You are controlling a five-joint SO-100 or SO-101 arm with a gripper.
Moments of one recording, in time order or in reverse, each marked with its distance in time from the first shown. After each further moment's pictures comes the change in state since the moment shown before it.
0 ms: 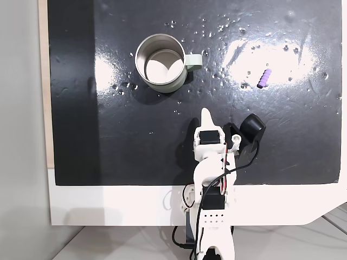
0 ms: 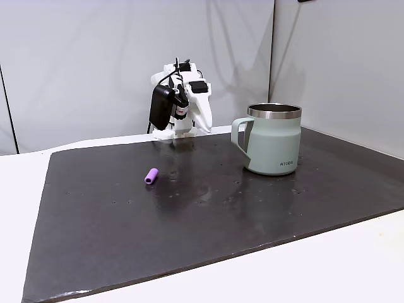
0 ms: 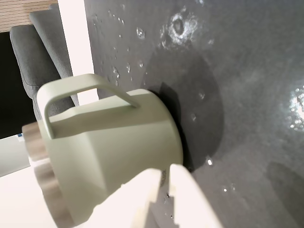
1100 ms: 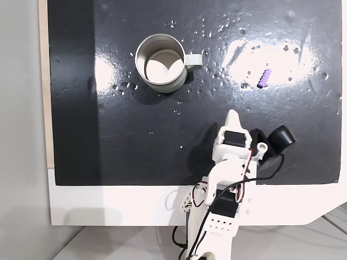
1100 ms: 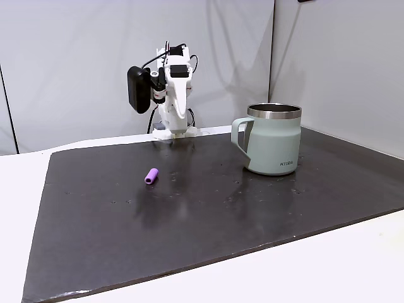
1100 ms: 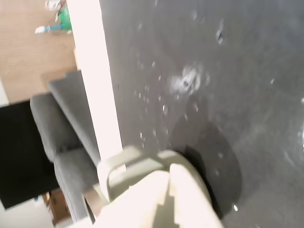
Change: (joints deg) arm 15.1 -17.9 -17.5 1.6 -1.6
